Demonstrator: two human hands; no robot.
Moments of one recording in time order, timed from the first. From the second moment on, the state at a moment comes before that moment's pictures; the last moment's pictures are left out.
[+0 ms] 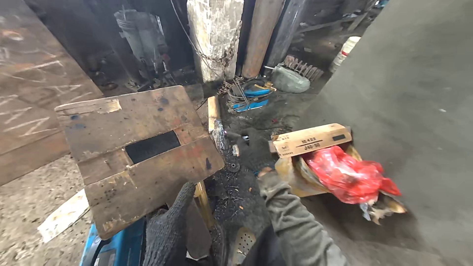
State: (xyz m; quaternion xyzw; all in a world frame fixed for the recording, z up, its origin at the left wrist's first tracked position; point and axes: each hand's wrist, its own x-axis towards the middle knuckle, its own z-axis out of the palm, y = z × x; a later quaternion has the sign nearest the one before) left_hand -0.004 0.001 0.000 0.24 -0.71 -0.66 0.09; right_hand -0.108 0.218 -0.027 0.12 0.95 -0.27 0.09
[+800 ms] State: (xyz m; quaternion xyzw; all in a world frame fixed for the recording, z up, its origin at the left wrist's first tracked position) left_hand -0.006 -0.006 -0.011 0.20 -0.68 -0.70 0.11; right_hand -0.122 0.217 -0.034 0.10 0.93 -0.33 -0.15
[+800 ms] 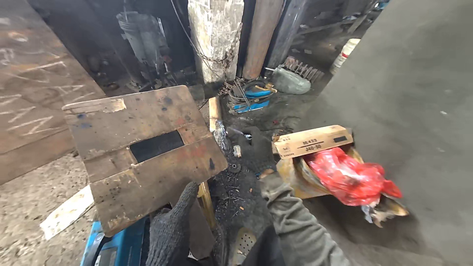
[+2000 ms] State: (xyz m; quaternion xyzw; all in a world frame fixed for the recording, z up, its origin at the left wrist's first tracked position) left_hand -0.007 0.000 -0.006 0.20 -0.70 -0.68 0.11; right_hand -0.128 0.215 -0.035 0.08 0.93 -0.34 -0.10
